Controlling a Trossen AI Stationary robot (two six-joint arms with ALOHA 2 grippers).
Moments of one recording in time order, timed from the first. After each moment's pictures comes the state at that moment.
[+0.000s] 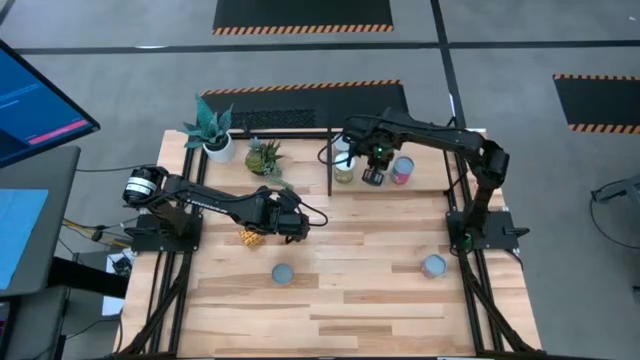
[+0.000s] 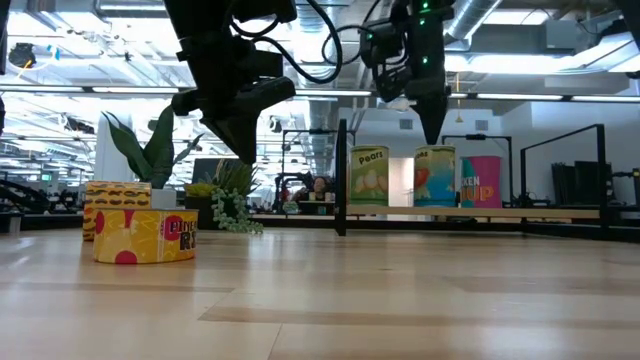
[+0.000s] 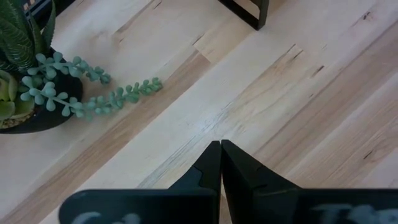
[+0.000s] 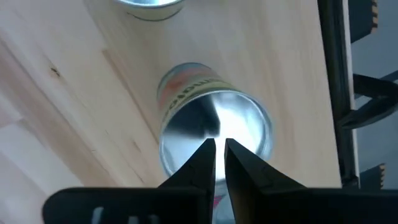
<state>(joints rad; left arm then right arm) -0.13 1.69 1.18 -0.81 -0.58 -0.88 -0.43 1.81 1.65 -1.40 0.23 -0.03</state>
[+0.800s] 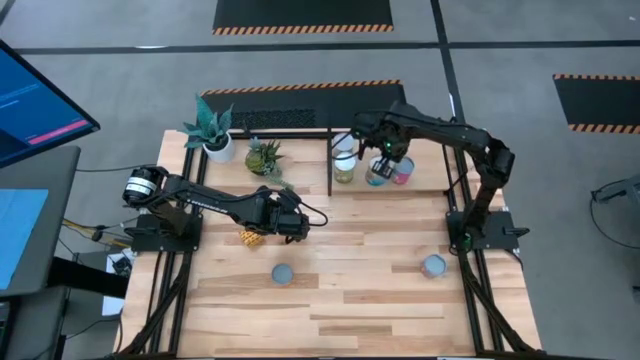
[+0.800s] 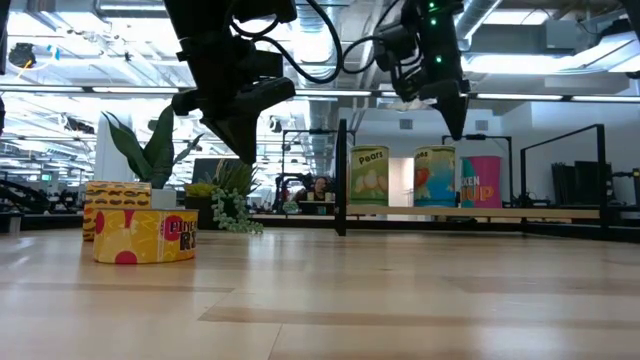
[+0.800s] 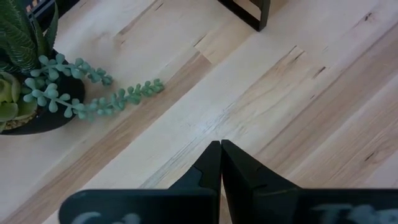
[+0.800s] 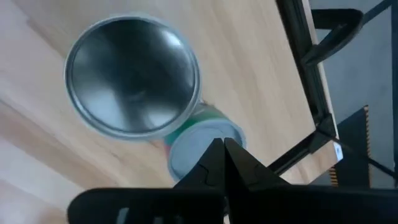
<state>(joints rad) -0.13 1.69 1.18 -0.81 -0.59 -0.88 -0.48 1.78 1.66 -1.56 0.34 0.11</state>
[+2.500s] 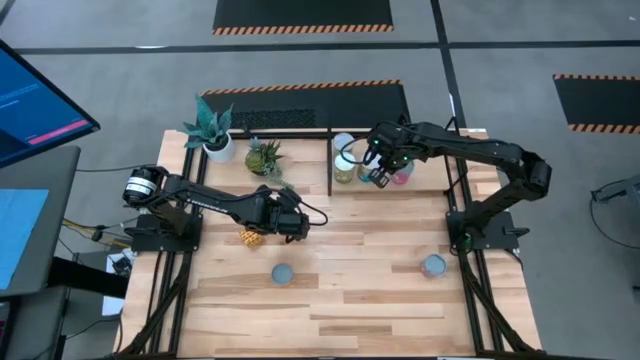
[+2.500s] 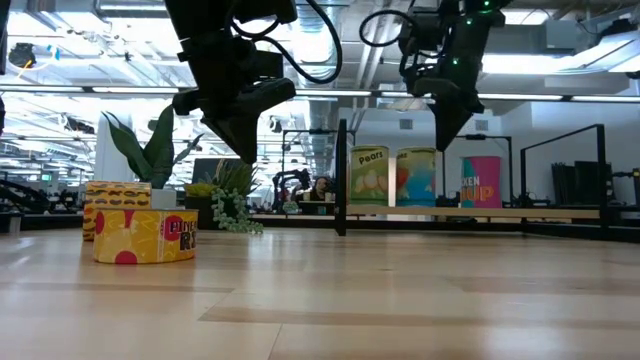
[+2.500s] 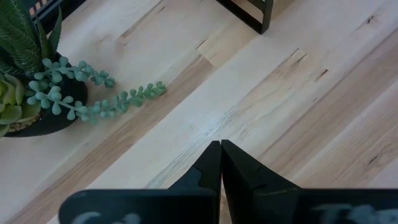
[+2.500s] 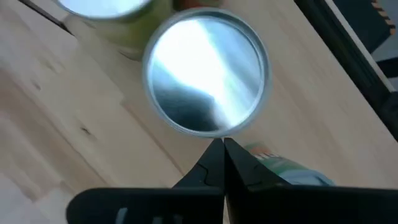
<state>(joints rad) -0.13 1.69 1.18 -0.81 -0.60 -0.87 -0.45 1.48 1.23 -0.97 0.15 0.21</state>
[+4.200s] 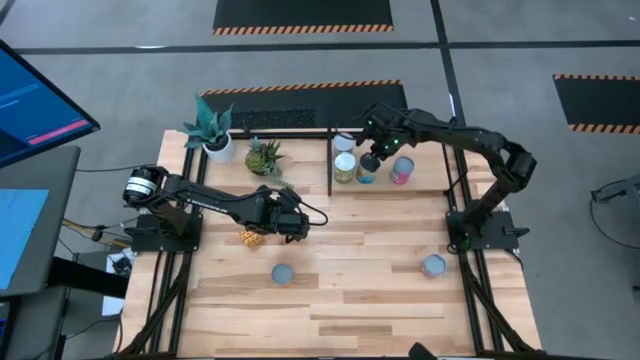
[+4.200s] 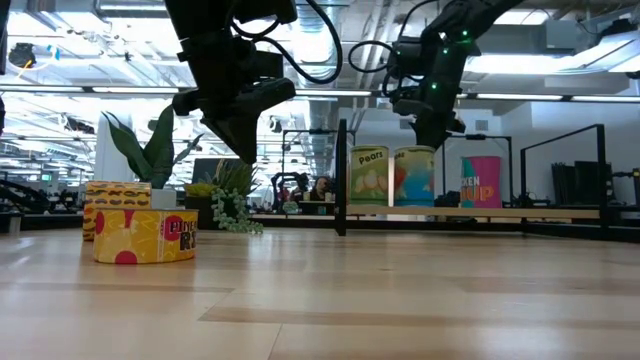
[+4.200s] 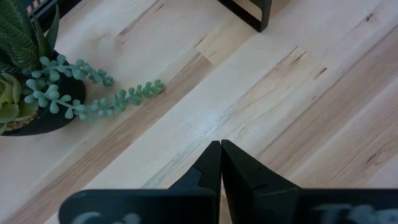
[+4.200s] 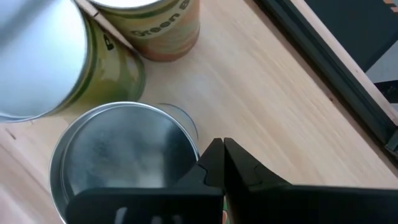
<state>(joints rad) -0.13 1.69 1.18 -0.81 -0.59 -0.87 -0.59 1.62 1.30 -0.86 0.07 0.12</state>
